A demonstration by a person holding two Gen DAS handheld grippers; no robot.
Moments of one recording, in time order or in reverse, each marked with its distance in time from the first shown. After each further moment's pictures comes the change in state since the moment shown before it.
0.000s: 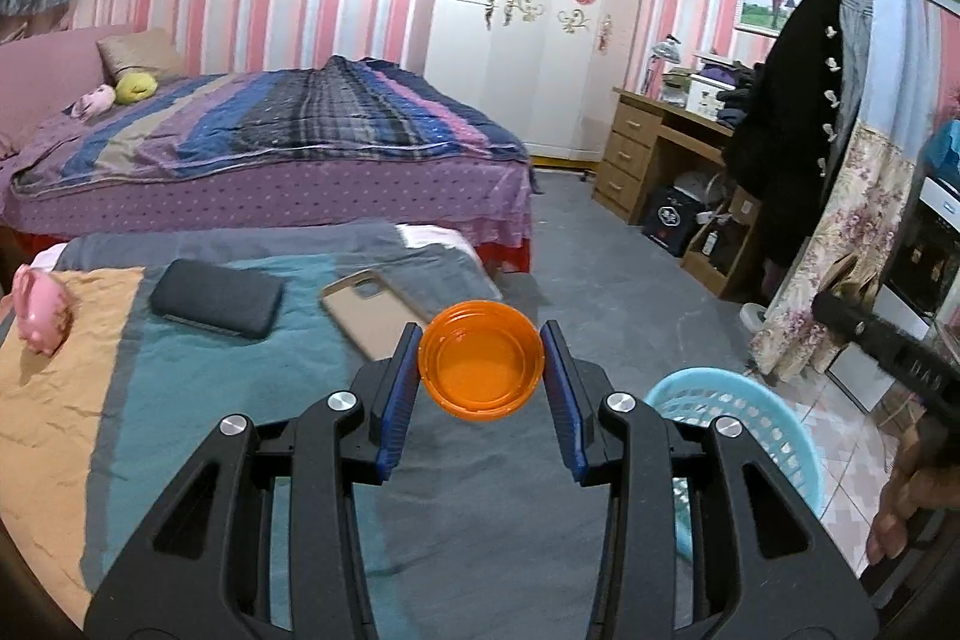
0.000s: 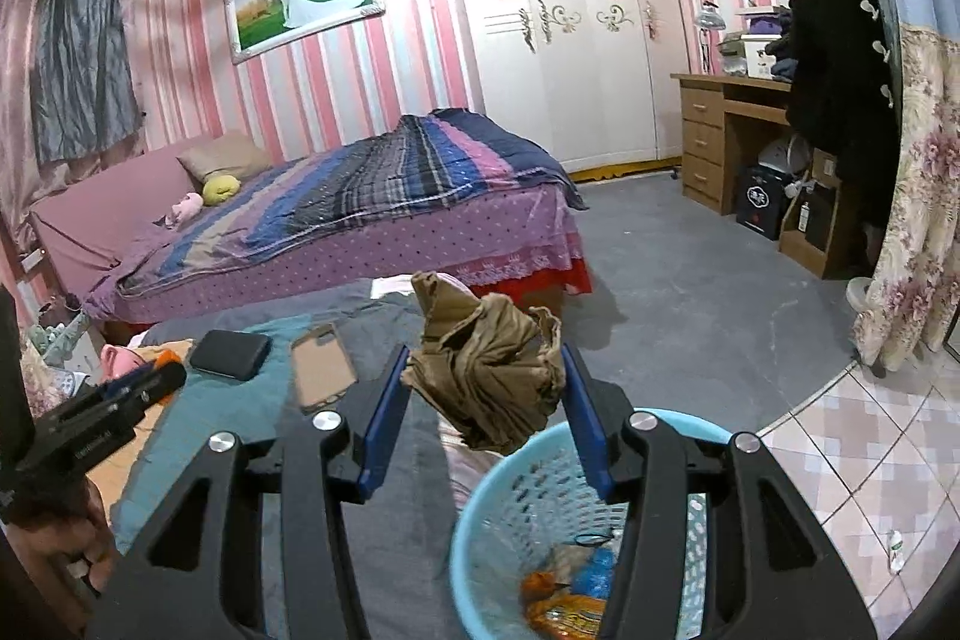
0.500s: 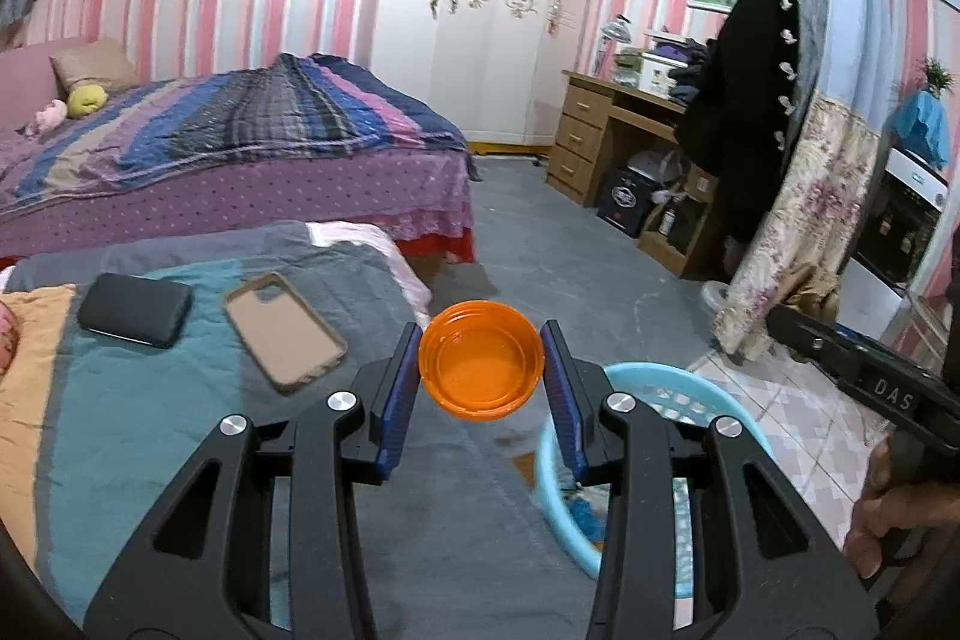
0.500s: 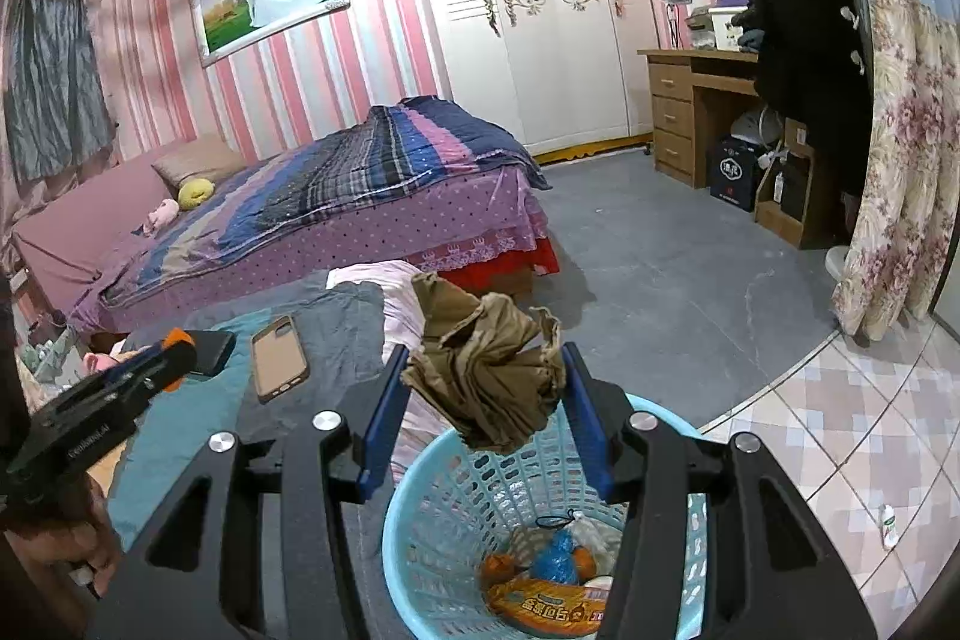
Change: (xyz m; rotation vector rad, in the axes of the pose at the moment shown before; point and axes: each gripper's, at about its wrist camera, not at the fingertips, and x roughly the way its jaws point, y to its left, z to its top) left arm 0.023 -0.071 -0.004 0.055 0.038 -0.103; right arm 0.002 -0.049 -0.002 0.063 0.048 -0.036
